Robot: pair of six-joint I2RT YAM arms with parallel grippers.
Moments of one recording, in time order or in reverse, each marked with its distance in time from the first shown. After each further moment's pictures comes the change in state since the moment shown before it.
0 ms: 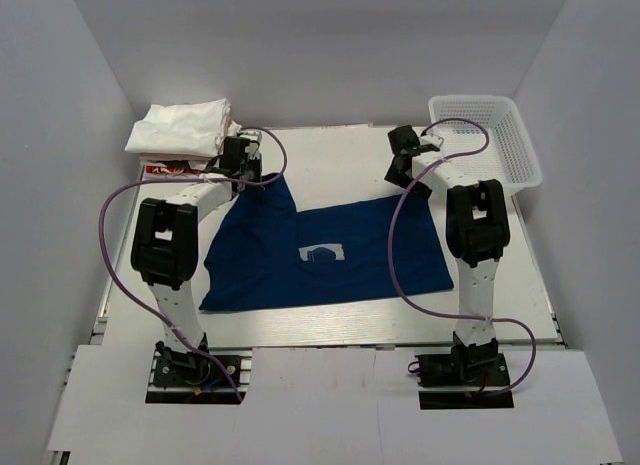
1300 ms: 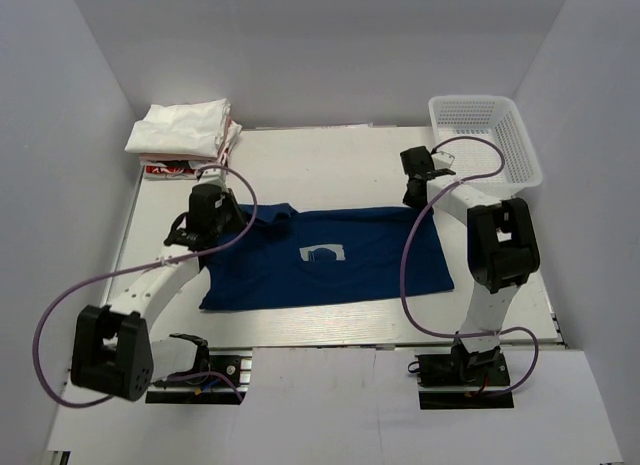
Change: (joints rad) left arm -0.019 -0.700 -0.608 0.097 -0.034 -0.284; right arm -0.011 -0.274 -0.407 0.174 -0.048 -0.034
